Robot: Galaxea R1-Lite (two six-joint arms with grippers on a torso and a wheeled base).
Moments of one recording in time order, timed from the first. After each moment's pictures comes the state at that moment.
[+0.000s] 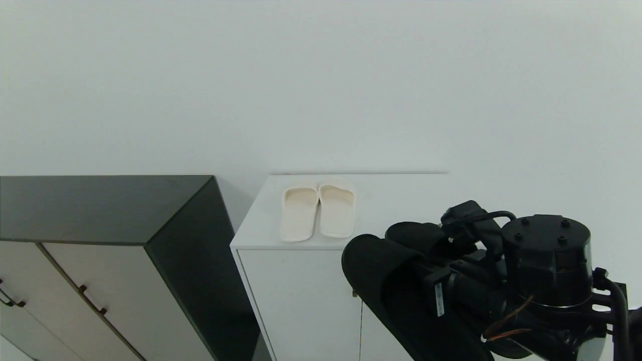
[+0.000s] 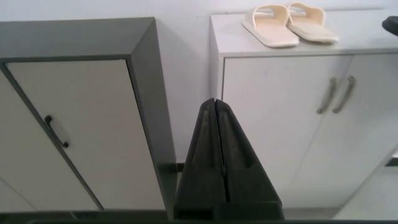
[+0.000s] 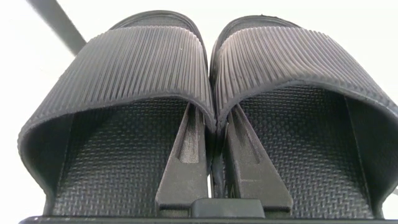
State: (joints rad) left arm 0.00 0.00 0.00 0.01 0.01 0.03; right arm 0.85 1.61 -0.62 -0.64 -0.33 0.14
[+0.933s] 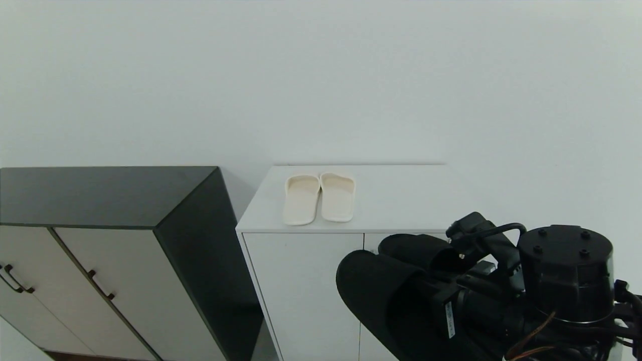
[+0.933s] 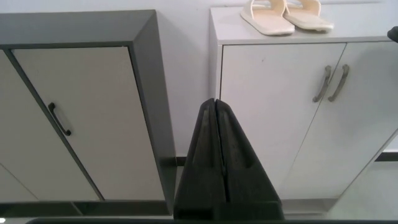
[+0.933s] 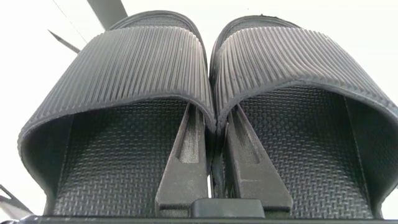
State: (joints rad) left arm 0.00 0.00 0.00 0.01 0.01 0.02; right arm 0.85 1.57 -0.56 -0.65 -0.23 0.13
